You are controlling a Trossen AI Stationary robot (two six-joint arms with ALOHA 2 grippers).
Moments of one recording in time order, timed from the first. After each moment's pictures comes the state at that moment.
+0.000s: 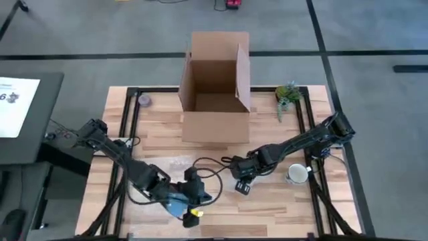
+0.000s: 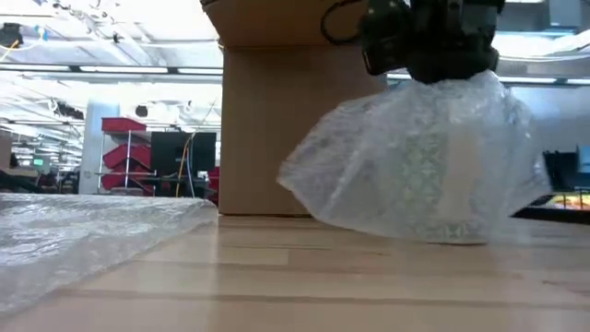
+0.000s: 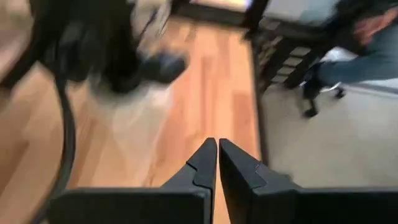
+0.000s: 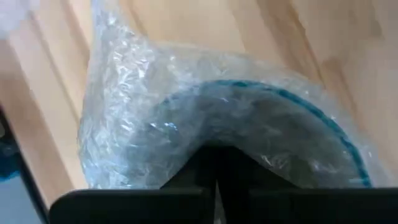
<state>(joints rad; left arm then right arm) -0.63 1.67 1.50 -0.60 -0.45 -0.66 0.31 1.73 1.20 -0.62 -0.04 0.70</state>
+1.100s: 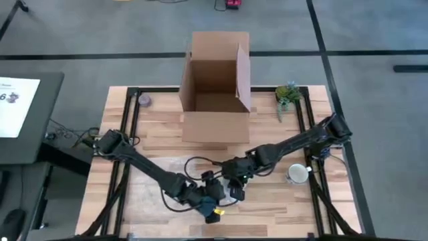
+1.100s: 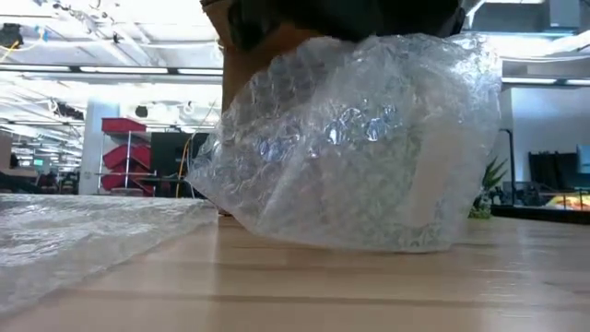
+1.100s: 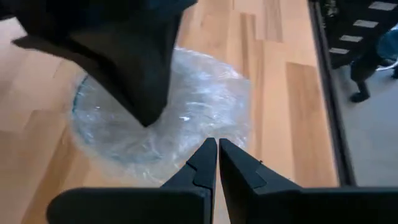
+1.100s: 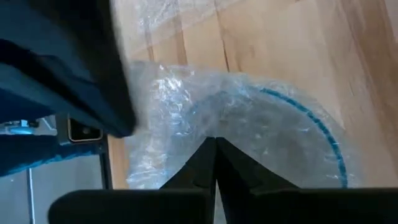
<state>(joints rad) -0.52 1.93 1.48 -0.38 -0.44 -0.53 0.31 1.75 1.28 -0.48 -0.18 0.61</state>
